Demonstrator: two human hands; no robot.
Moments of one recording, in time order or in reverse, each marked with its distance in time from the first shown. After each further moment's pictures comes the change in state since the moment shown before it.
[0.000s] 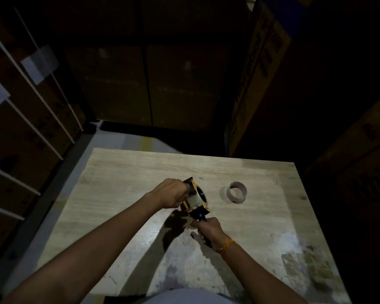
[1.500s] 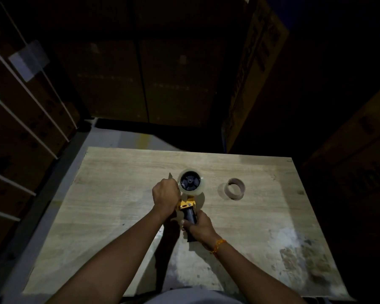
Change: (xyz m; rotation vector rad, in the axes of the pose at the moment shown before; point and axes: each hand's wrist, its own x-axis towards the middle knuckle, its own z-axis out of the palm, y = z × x) left_hand 0.018 0.021 0.040 -0.209 0.189 -0.754; right_hand 0.037 0.025 0.024 -0.316 -0.027 -0.383
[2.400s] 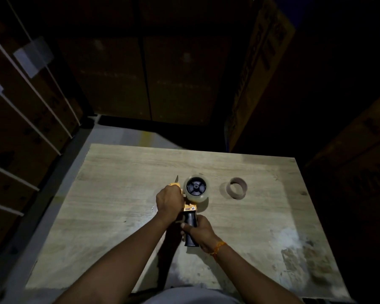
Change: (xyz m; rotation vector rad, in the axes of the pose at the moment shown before) left_hand -0.017 -0.002 0.024 -0.088 -0.014 0.008; right_hand -0.003 0.020 0.010 0.227 -0.065 0.032
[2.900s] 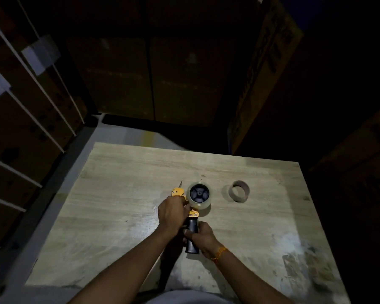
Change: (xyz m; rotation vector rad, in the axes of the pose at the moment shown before) left_hand -0.024 -0.011 0.025 -0.073 0.062 0.051; right_hand 0.000 0.015 0.000 -0.015 0.000 0.070
